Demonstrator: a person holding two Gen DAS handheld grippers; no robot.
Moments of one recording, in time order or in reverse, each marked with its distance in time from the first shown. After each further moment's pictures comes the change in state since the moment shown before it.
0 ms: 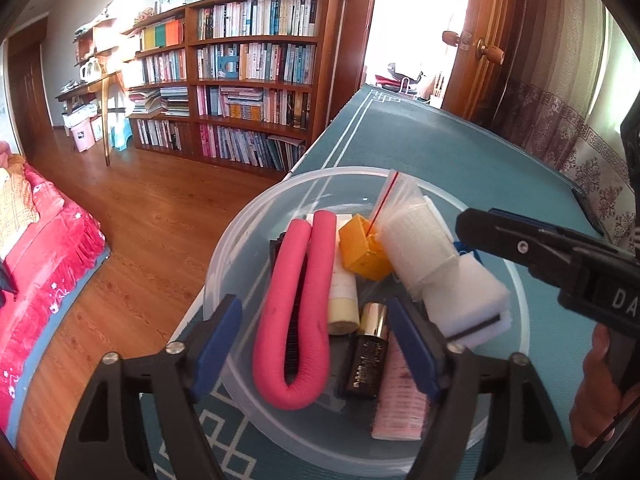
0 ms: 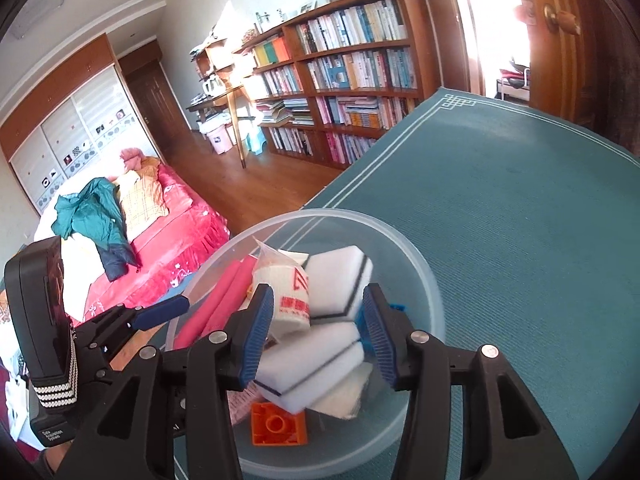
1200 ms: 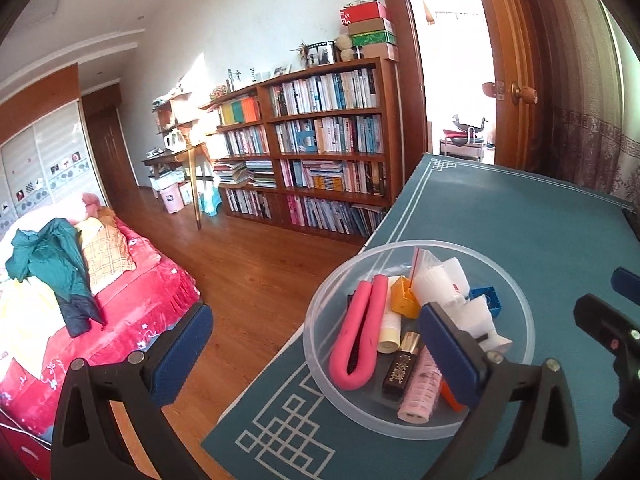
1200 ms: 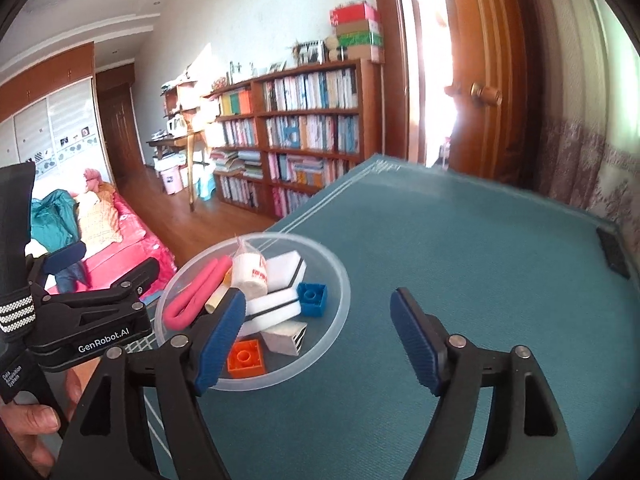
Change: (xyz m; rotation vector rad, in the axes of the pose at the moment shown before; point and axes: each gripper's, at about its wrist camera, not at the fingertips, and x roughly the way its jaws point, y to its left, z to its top) left arm -0.087 -0.020 -0.006 0.021 -0.267 0.361; right arm -0.117 0.030 -0.058 -0.094 -0.256 -0.261
